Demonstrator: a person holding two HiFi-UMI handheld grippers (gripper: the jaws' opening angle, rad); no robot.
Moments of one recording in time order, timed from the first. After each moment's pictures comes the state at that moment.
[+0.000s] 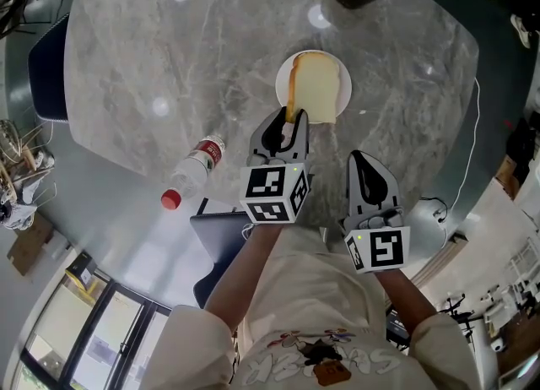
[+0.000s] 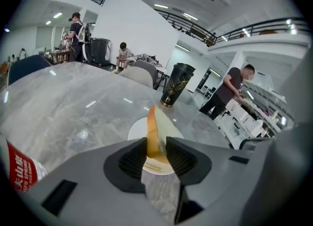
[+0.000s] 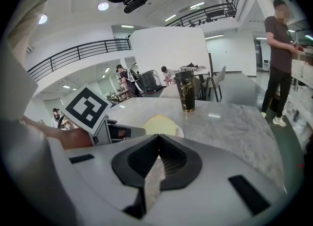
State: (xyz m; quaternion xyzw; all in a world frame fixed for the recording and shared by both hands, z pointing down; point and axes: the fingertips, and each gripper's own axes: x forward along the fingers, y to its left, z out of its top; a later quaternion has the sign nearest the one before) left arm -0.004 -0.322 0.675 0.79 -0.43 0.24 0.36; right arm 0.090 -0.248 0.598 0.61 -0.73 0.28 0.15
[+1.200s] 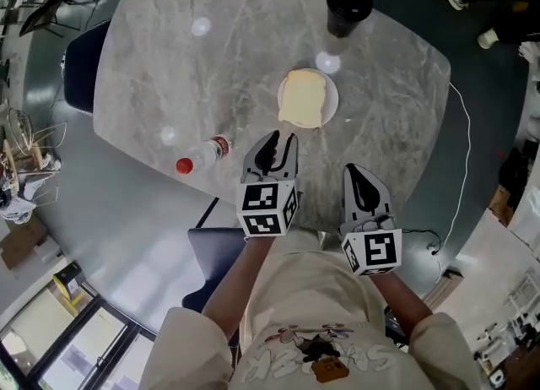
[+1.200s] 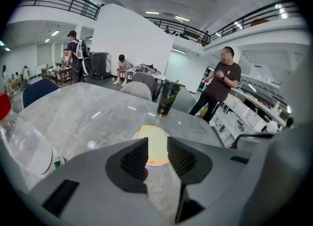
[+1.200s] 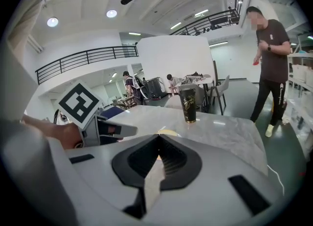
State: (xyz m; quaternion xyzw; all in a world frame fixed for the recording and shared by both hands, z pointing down) left arm -0.021 -0.284 0.594 0.80 -0.46 0.25 0.31; right arm 0.098 -0.209 0.541 0.60 -0.75 0.25 0.12
